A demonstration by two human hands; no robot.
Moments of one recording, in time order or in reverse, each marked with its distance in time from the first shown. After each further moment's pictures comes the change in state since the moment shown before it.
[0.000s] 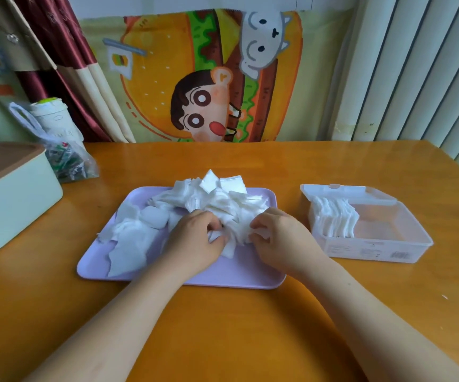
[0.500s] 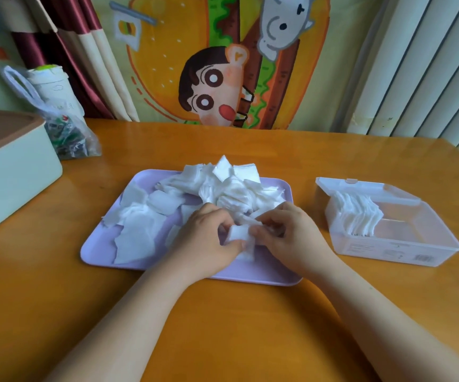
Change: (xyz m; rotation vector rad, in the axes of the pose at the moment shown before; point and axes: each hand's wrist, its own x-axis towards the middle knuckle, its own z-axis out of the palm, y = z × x) left_hand -0.018 -0.003 -0.006 -0.065 -0.077 -0.015; right_hand 0.001 -0.006 0.019 0.205 0.066 0.017
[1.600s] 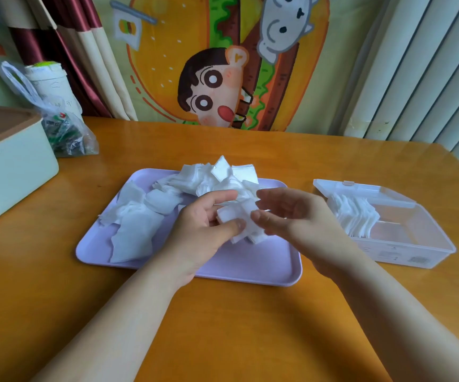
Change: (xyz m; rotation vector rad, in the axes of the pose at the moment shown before) left_hand -0.002 0.013 -0.008 -0.923 -0.035 -0.134; right_hand -0.002 -0.035 -0.038 0.552 -0.104 0.165
